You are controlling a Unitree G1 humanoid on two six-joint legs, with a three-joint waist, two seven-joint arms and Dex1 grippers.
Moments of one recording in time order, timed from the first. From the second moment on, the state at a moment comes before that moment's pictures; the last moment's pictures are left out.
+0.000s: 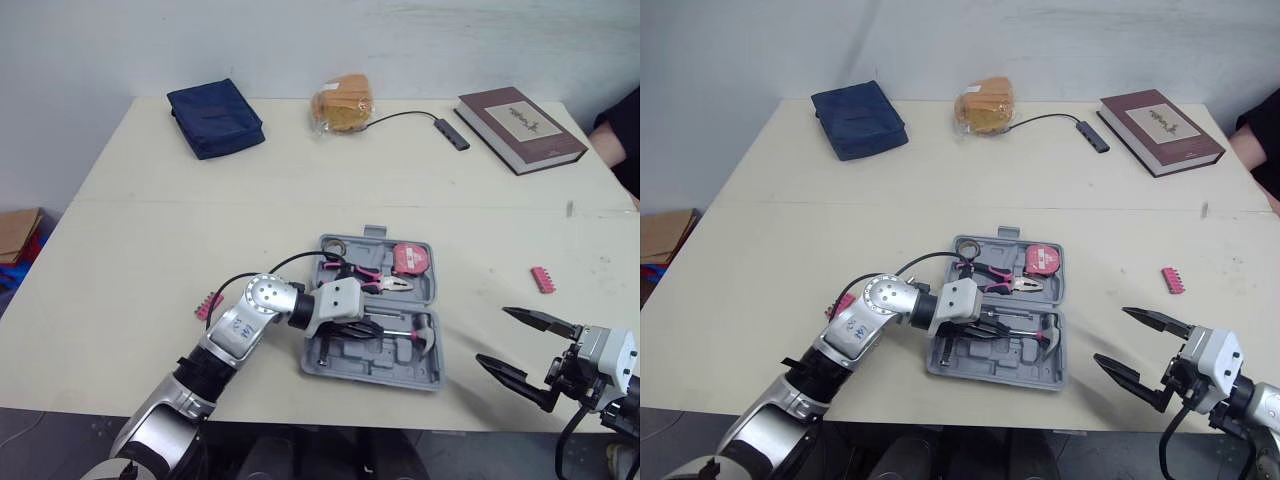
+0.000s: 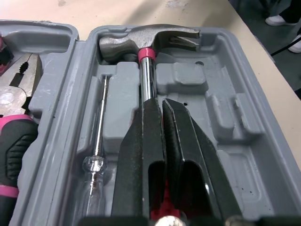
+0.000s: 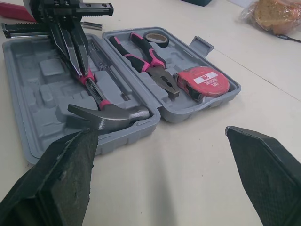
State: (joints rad) left arm -0.56 0.33 -0.46 0.05 -0.10 0.25 -1.05; right arm 0.37 -0.69 -0.46 -0.20 0.53 -0.15 1.14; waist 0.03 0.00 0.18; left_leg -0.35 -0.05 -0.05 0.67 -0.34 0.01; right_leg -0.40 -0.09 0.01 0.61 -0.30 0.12
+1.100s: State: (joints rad) left arm -0.52 0.32 -0.47 0.05 -0.12 0.27 -1.05; right arm 0.36 -0.68 -0.44 -0.15 0.53 -0.20 1.14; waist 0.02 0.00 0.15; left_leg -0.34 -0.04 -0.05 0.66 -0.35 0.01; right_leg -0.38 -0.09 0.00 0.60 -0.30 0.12
